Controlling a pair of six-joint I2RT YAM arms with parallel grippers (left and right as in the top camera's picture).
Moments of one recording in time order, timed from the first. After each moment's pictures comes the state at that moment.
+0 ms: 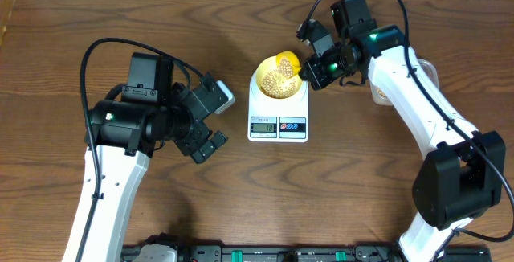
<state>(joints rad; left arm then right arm) -0.16 1.25 1.29 -1.21 0.34 0.70 0.33 1.88 1.60 -0.87 -0.45 -0.19</state>
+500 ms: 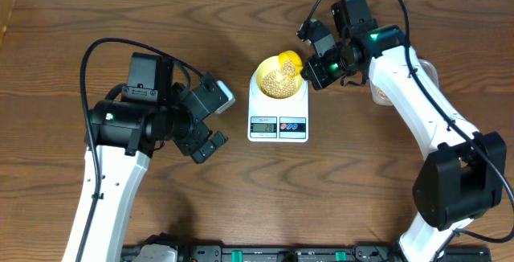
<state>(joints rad) -0.16 1.25 1.29 -1.21 0.34 0.70 0.34 1.88 1.61 -0.89 -0.42 -0.19</state>
